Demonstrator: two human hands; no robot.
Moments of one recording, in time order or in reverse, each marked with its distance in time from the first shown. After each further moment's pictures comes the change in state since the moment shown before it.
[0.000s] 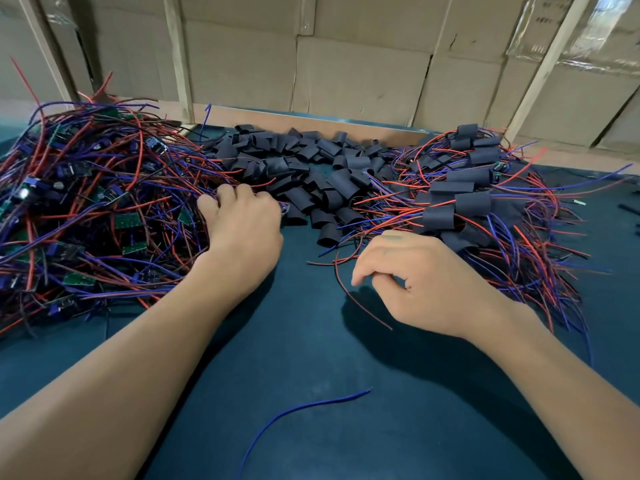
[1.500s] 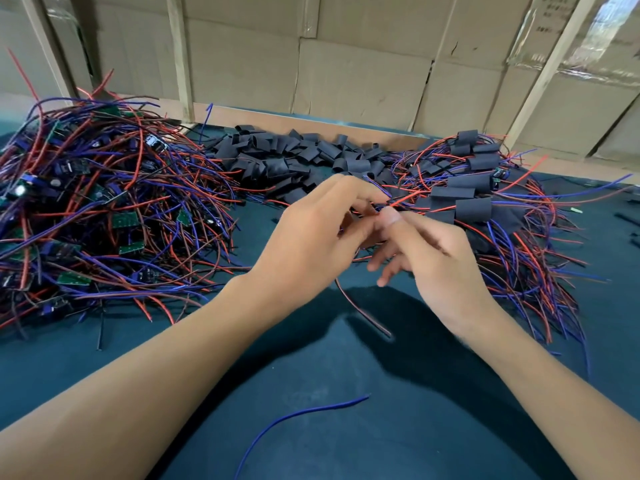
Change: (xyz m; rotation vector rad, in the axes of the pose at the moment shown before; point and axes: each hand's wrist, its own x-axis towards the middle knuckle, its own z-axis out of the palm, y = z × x) left_hand -0.038 0.044 -0.030 -1.139 0.331 0.532; right_hand 0.011 -0.010 0.000 0.866 0.349 0.577
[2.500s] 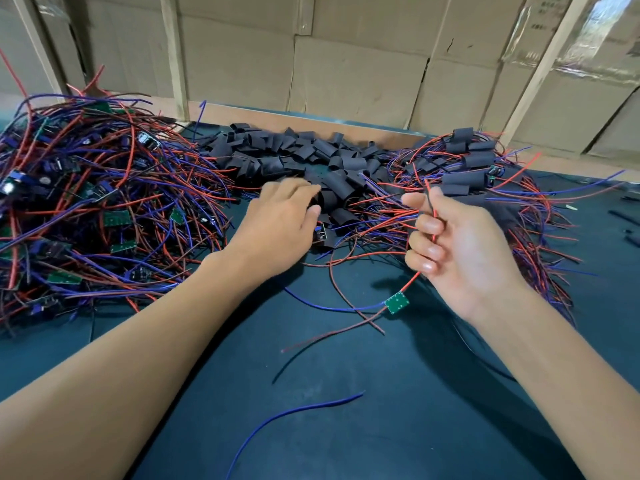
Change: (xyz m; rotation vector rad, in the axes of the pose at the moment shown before) left_hand 0.013 -0.059 -0.008 0.509 -0.365 -0.328; right_hand 0.013 -0.015 -0.022 0.492 0.215 0.419
